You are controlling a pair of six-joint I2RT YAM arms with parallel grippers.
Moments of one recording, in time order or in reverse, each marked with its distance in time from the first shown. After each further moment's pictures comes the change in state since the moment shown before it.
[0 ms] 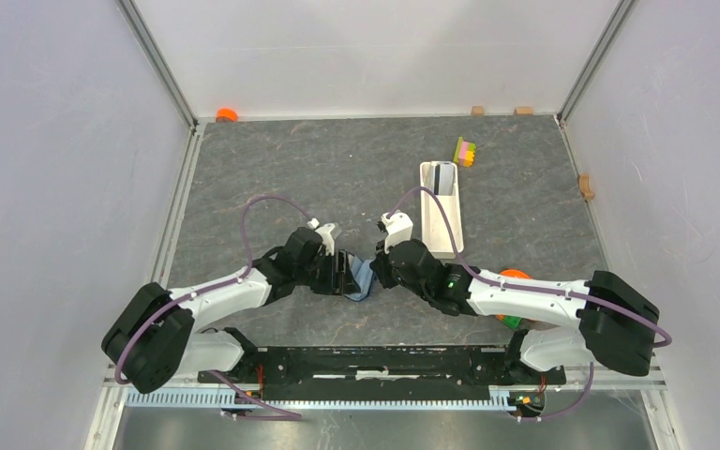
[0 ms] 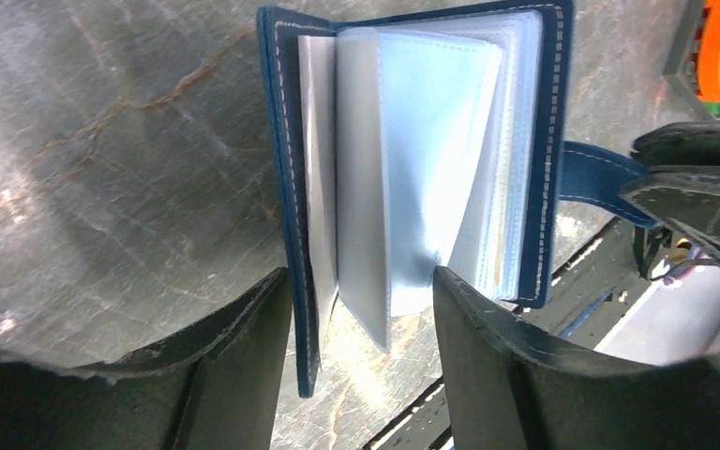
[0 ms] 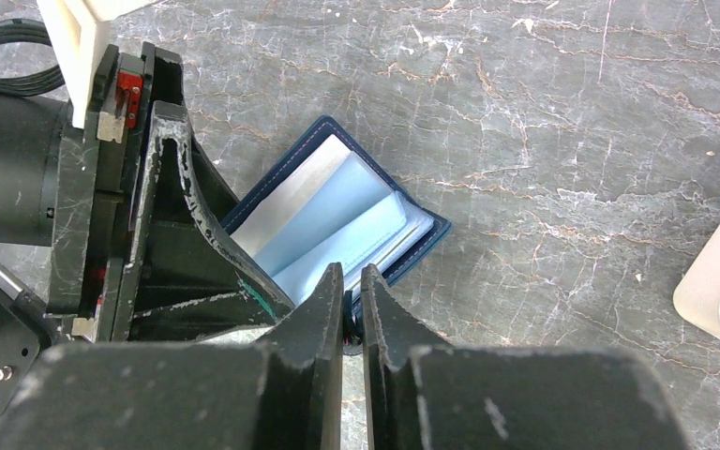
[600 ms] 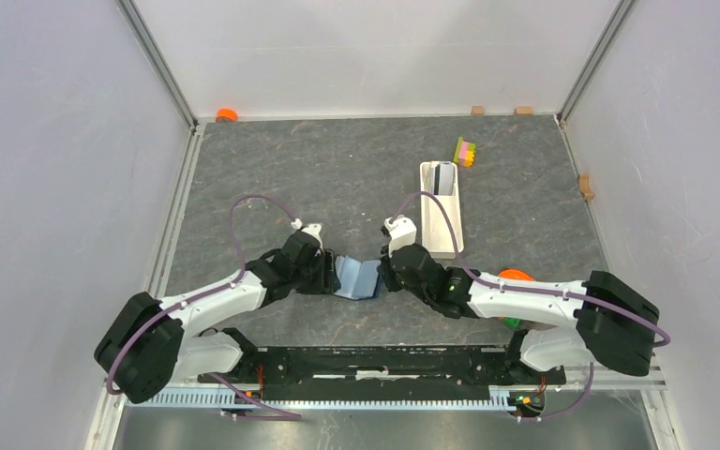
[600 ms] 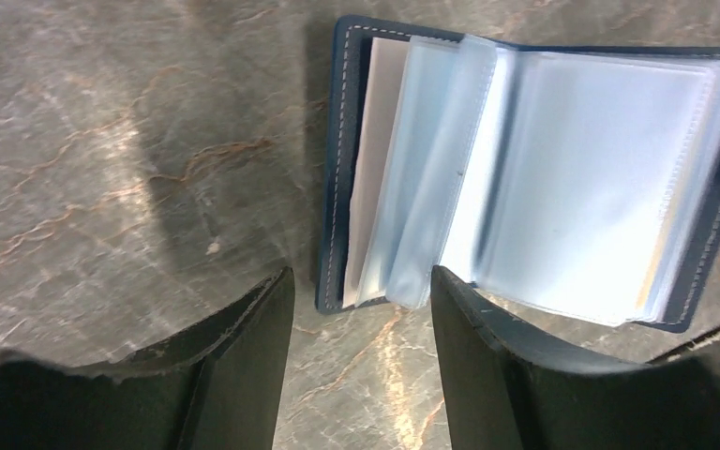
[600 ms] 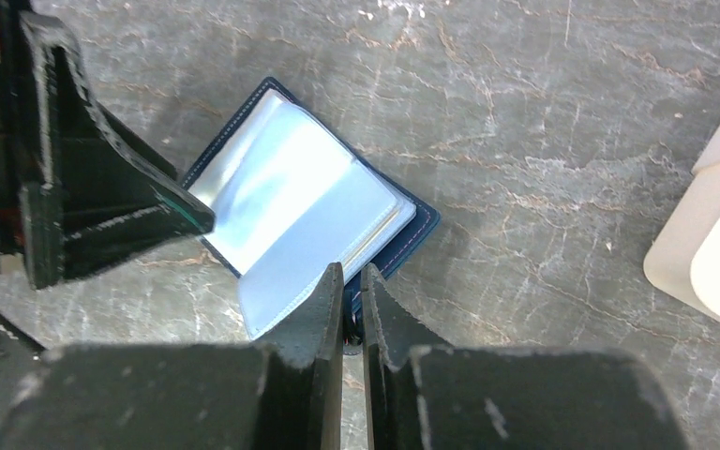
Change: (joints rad) left arm -0.004 -0.064 0.001 -0.163 -0.294 0.001; right arm 0.000 0.000 -0.036 -0.008 0.034 0.000
